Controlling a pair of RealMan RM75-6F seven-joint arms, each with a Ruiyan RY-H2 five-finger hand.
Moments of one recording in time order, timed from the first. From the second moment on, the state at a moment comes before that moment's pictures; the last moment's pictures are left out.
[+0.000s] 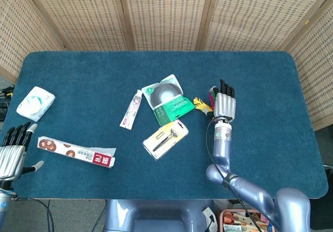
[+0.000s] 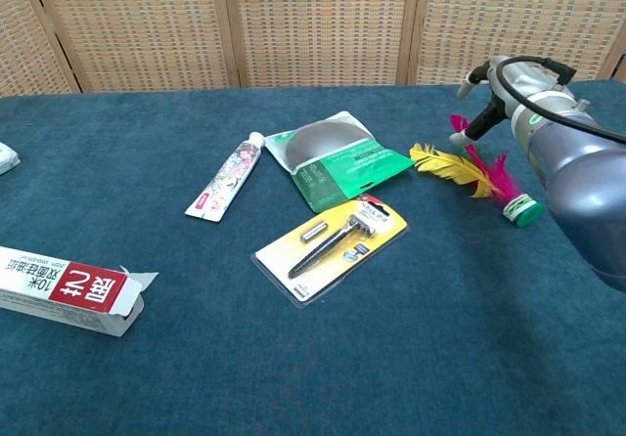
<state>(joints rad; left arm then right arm) -0.13 -1.18 -0.06 -1.58 1.42 1.41 0.14 0.82 -1.95 0.60 -0.98 -0.77 1.13 -0.51</state>
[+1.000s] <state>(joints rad) -0.14 -1.19 -0.05 -1.56 1.39 1.37 0.14 0.95 -2.06 0.63 -0.65 -0.70 1.00 -0.41</state>
